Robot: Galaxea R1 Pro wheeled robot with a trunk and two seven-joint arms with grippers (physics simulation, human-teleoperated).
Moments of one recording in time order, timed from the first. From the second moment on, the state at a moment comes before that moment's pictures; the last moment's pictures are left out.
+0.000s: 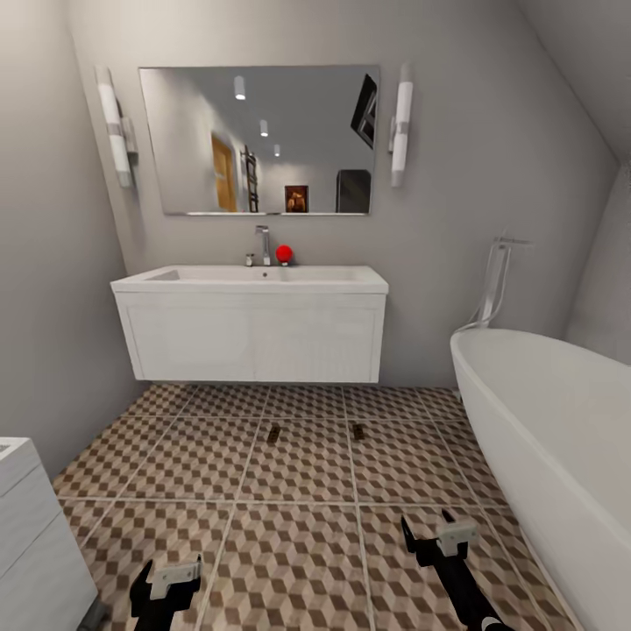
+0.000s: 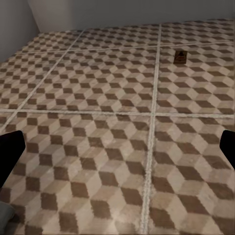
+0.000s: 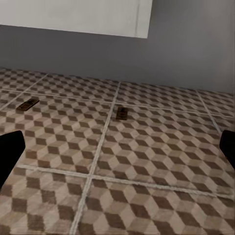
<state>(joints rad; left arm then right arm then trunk) -0.49 0.04 -0.29 0.07 0.24 -0.80 0.20 -0.54 -0.06 0.21 -0.02 -0.16 -0.89 0.10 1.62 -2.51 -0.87</state>
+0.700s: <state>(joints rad) -0.49 0.04 -0.29 0.07 0.24 -0.80 0.20 -0.54 -0.06 0.21 -0.02 -0.16 -0.89 0.10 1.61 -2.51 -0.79</state>
